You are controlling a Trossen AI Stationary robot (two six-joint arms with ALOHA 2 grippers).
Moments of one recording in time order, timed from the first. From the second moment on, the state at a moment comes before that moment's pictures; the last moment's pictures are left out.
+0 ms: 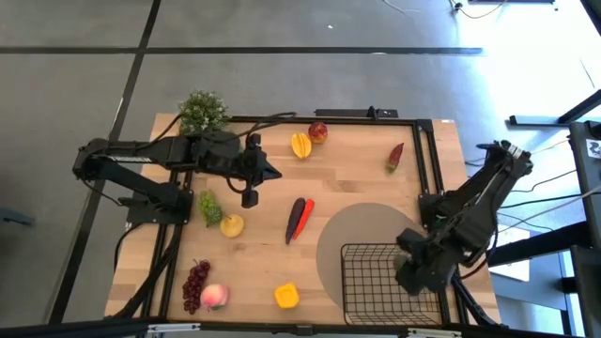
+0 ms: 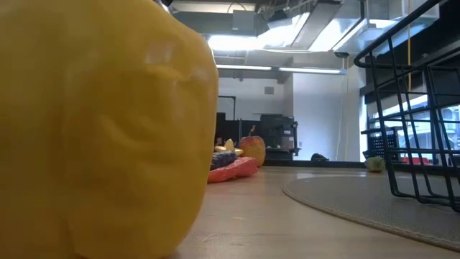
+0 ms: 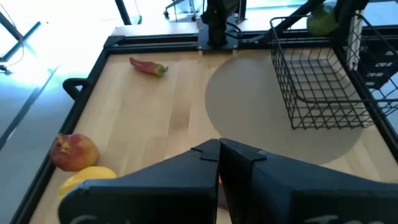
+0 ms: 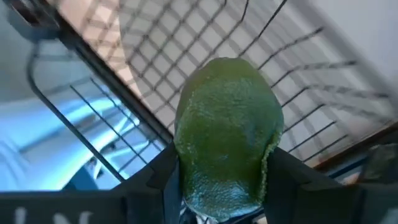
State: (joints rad) left arm 0.00 1.19 1.24 -0.48 -0.11 0.03; right arm 0.90 1.33 1.20 -1.10 0.01 1.70
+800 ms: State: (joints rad) left arm -0.02 1.19 1.23 -0.48 -0.11 0.03; right arm 0.89 1.41 0.96 -0.98 -0.13 1.71
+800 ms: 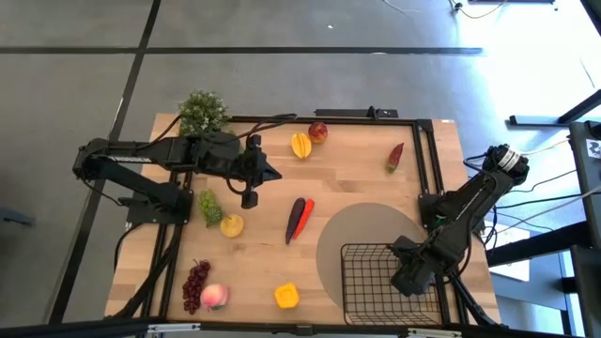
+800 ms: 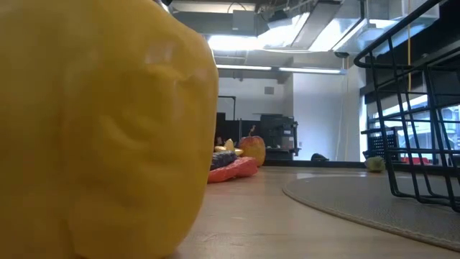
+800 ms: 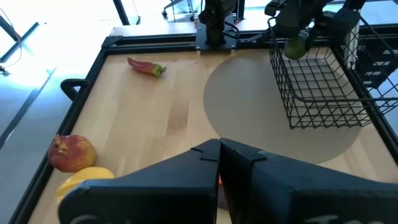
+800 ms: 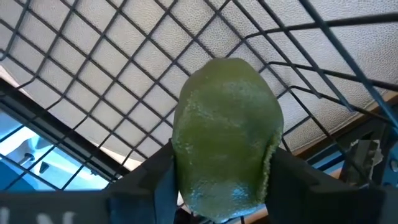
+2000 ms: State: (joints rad) left arm -0.02 1.18 1.23 -0.49 0.04 0.03; right arm 0.89 1.41 0.96 -0.99 -0.12 1.76
